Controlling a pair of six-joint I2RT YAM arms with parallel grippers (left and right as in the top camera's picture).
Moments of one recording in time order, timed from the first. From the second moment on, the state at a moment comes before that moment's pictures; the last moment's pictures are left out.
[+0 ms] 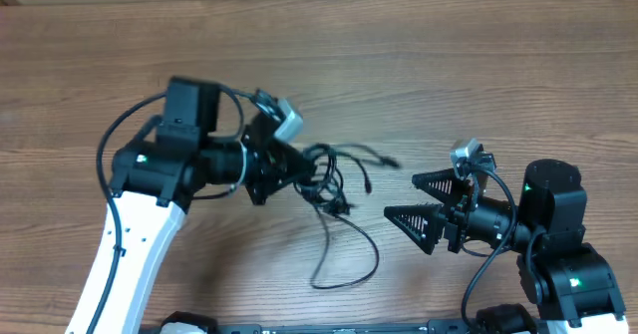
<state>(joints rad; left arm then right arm) -0.23 1.27 1.25 -1.00 0.91 0.38 0.15 0.73 0.77 -0.61 -0.90 0.15</state>
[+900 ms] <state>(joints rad) -0.61 1.27 1.25 -0.97 0.61 0.77 0.15 0.73 0.77 -0.69 -0.85 0.10</state>
